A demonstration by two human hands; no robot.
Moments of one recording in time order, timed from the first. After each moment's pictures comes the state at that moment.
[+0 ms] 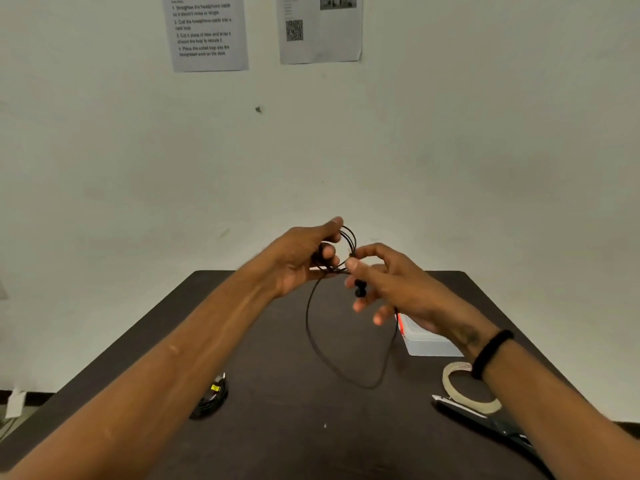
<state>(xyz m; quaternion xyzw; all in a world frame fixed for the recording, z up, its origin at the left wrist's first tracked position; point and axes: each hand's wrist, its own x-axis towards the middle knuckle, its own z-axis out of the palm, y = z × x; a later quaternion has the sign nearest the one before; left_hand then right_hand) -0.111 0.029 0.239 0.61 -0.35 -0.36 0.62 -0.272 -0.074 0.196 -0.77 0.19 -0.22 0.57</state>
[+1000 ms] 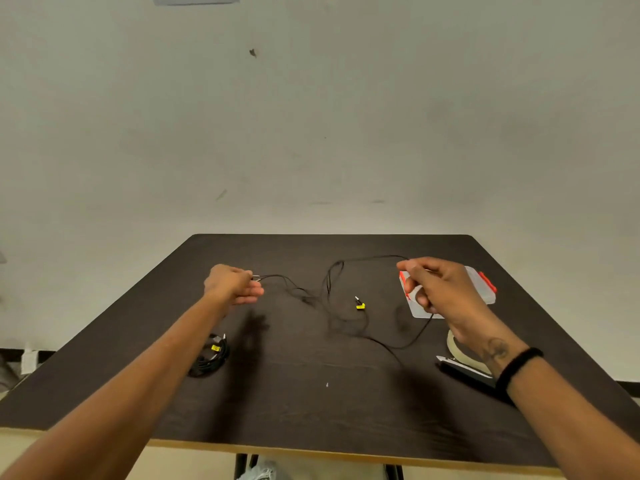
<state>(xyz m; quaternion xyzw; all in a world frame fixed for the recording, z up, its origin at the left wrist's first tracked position) 0.030 0.048 0.072 0.78 -0.14 -0.20 0.58 -0.296 -0.114 0.105 -0.68 0.33 -0.36 0.55</state>
